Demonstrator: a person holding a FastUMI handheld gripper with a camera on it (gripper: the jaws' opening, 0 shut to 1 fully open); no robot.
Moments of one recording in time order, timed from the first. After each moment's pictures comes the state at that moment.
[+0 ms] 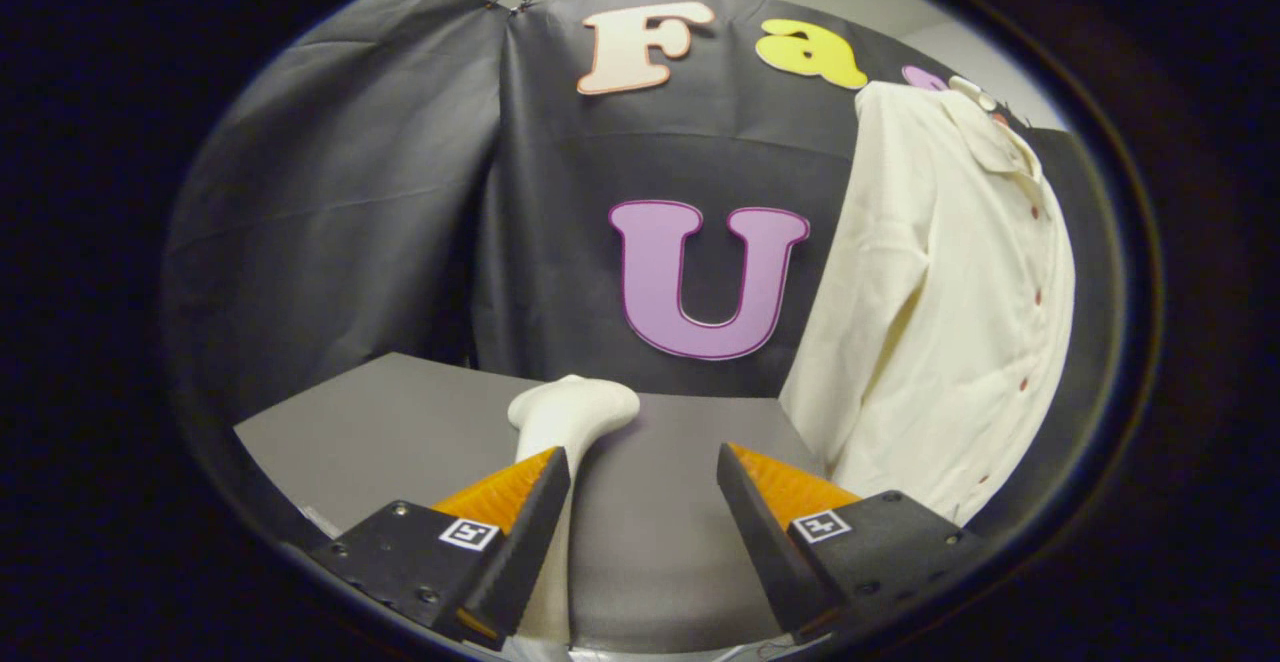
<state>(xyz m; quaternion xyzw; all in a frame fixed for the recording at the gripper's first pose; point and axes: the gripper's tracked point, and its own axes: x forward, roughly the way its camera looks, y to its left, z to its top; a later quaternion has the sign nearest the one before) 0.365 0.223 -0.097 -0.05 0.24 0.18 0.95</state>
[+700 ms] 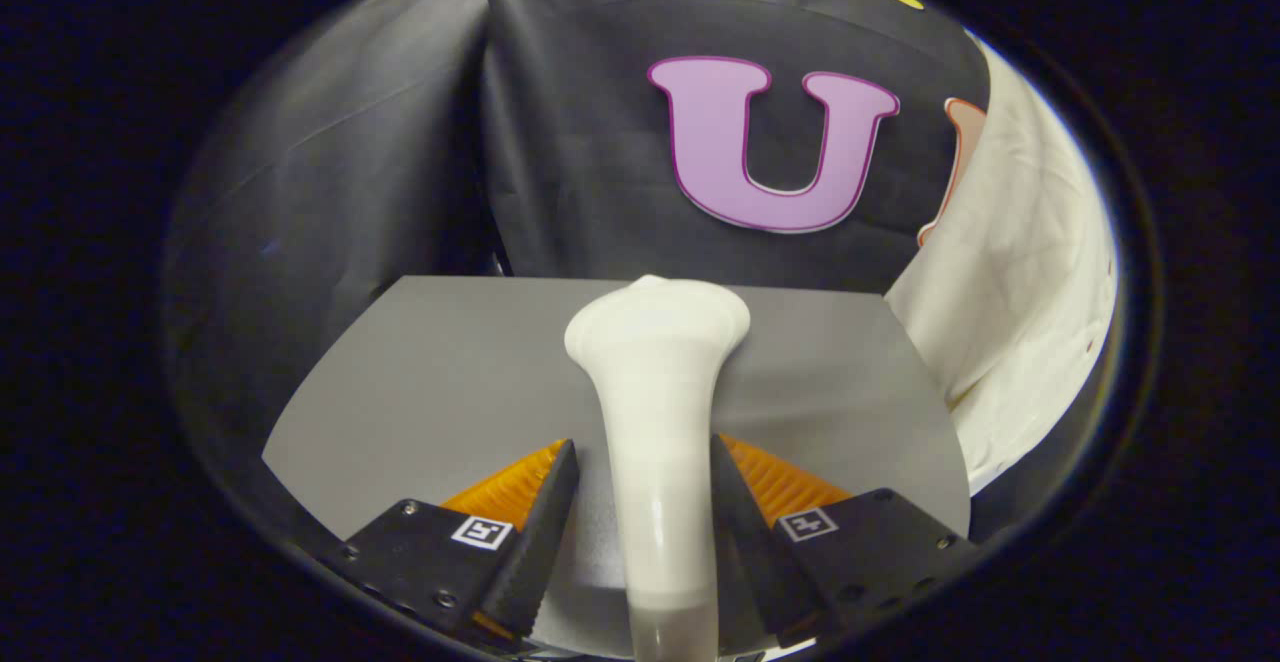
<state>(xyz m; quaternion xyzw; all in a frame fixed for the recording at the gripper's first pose) 0.334 0.272 -0.154 -0.07 0.43 0.20 0.88</state>
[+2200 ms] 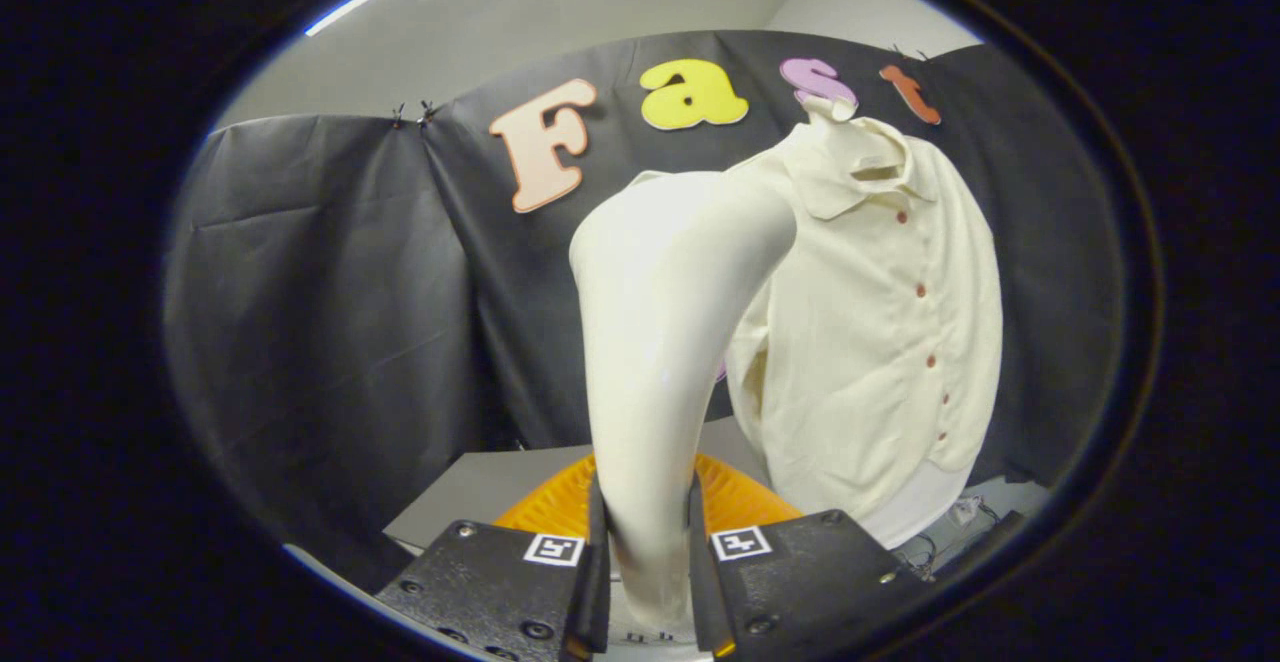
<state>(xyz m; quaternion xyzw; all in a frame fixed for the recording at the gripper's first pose) 0.293 0.119 0.067 0.10 0.20 0.12 0.97</state>
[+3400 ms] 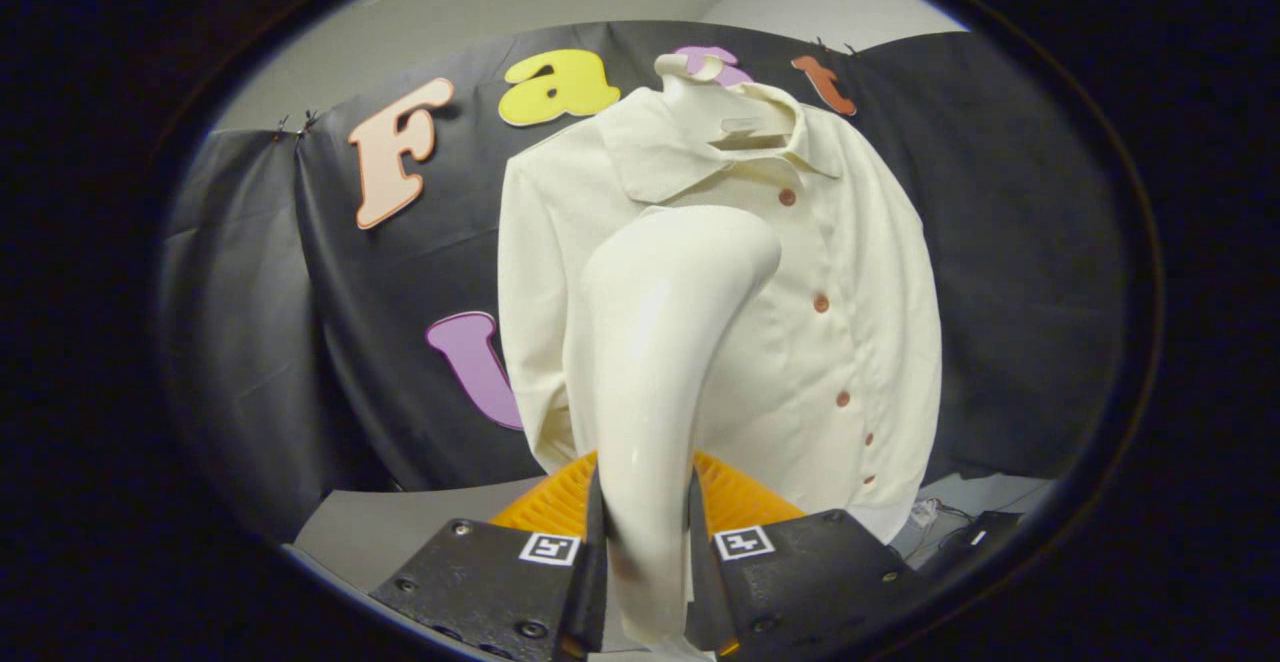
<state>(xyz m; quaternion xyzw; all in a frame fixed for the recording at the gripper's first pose) 0.409 0.022 -0.006 0.10 0.20 -0.01 0.98</state>
